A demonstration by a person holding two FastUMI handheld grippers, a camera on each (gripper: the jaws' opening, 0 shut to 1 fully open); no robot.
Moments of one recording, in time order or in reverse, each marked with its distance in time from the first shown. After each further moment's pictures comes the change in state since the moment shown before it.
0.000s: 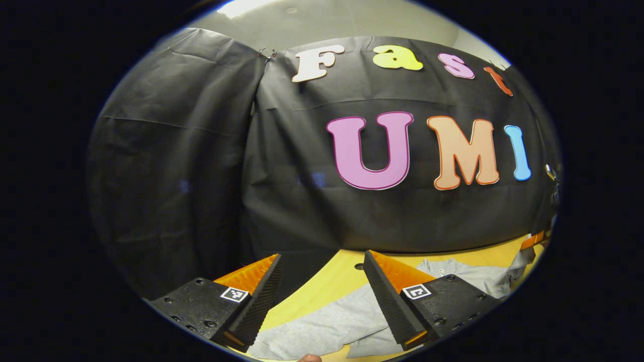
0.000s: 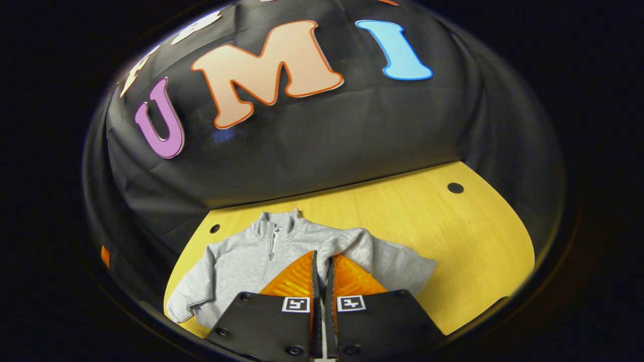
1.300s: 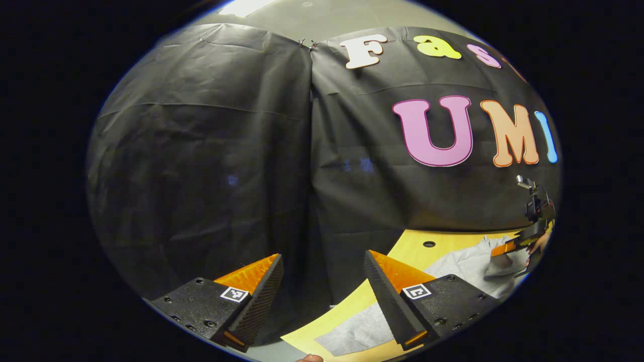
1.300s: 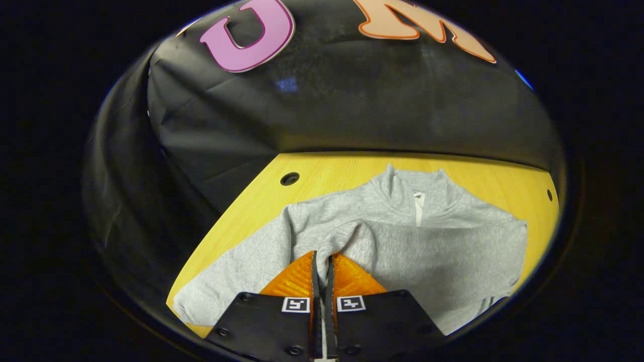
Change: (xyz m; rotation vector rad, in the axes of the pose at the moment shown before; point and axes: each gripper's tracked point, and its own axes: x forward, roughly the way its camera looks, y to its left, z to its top) left arm -0.045 0.161 -0.041 0.051 0.088 0.256; right arm 0.111 0.261 -0.142 -0.198 0.245 0.261
